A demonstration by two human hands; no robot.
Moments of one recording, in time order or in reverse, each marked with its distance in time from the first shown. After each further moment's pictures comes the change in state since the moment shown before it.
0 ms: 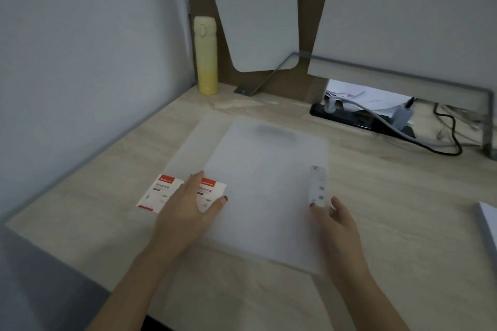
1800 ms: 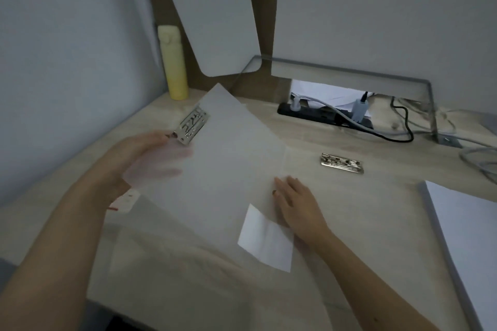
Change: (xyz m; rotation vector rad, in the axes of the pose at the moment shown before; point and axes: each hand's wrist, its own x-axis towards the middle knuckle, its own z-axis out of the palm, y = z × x) left_hand 0.056 0.029 -0.061 -0.812 -0.388 -0.130; right_hand 0.040 0.005 -0.033 -1.068 -0.145 -0.395
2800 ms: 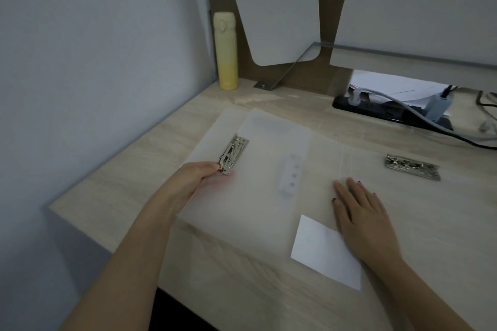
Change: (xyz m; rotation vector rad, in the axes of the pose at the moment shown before) left_hand 0.009 -0.063 -0.011 -0.033 0.128 -0.172; right_hand 0.002 0.012 0.017 -0.239 0.095 -0.061
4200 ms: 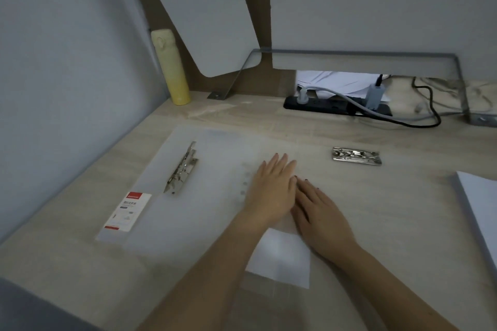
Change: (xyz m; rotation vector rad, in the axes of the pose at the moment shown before) left_hand 0.024 -0.006 0.216 1.281 -0.023 0.681; right_hand 0.003 0.018 -0.002 0.082 0.009 -0.144
